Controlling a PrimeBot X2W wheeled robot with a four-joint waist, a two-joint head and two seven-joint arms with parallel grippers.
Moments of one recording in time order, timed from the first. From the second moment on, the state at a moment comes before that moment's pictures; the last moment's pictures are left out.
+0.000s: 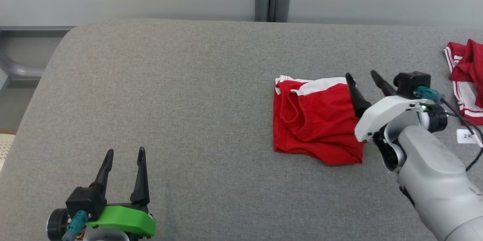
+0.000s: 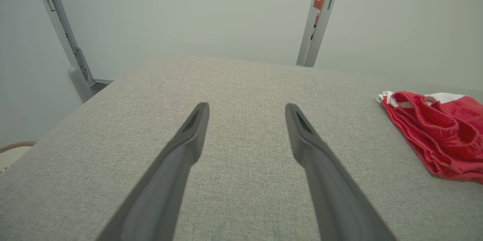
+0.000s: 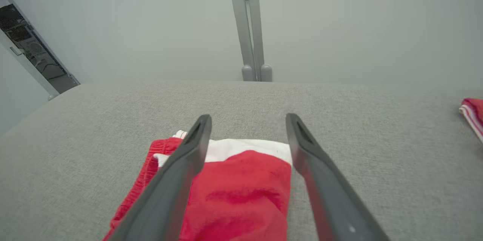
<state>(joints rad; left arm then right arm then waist) -0.05 0.05 -0.02 0.26 -0.19 -0.11 -0.26 -0.69 -0.23 0.44 0.90 0.60 0.13 -0.26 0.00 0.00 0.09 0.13</state>
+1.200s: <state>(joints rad) 0.03 0.05 0.08 0.21 -0.15 -0.11 -0.26 0.06 -0.16 0.04 0.08 0.27 0.13 -0.26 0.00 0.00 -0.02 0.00</state>
